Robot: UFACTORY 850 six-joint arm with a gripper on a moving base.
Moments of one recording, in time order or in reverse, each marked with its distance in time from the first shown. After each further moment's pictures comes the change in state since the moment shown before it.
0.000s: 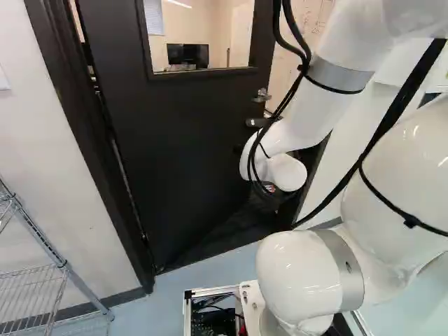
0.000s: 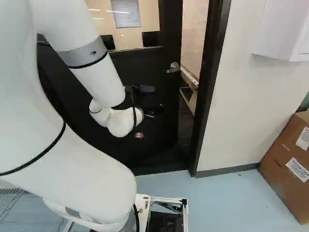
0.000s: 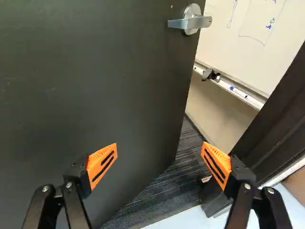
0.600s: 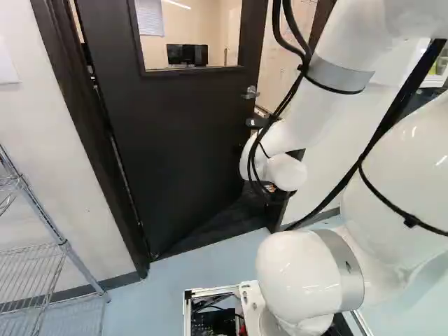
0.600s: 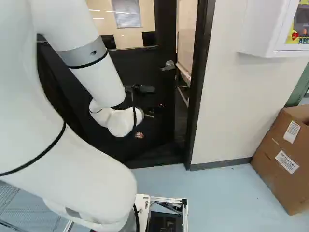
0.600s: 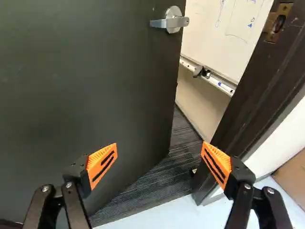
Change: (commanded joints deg) arm 0.0 0.0 0.0 0.0 0.0 0.0
